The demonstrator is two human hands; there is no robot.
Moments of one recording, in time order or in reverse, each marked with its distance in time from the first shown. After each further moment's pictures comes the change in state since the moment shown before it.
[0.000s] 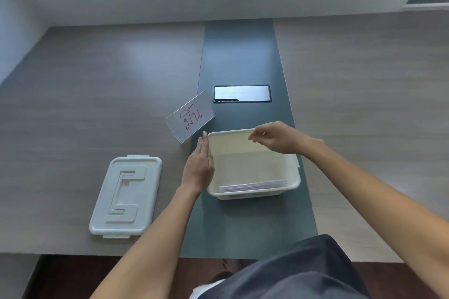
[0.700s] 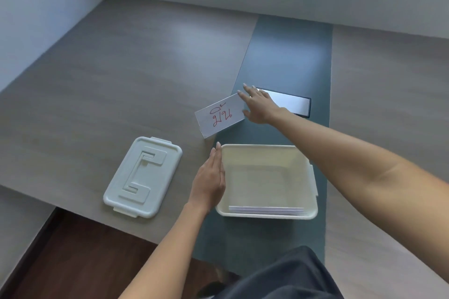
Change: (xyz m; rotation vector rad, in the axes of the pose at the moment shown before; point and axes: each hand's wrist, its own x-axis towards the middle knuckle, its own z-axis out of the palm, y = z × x) left_hand -0.030 -0.002 -0.003 -0.033 0.126 -0.106; right_hand 0.210 -0.039 0.016 -0.578 -0.010 -0.168
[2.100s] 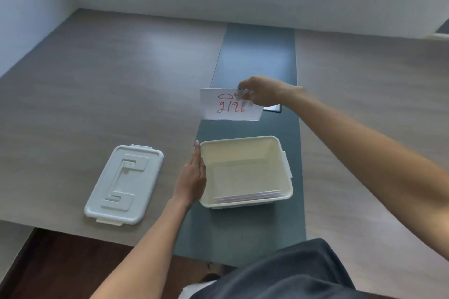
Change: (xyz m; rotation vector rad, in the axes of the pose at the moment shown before) left_hand -0.002 -0.003 -0.001 -0.130 -0.045 -0.034; right_hand -0.103 0.009 -0.110 0.230 -0.034 0.056
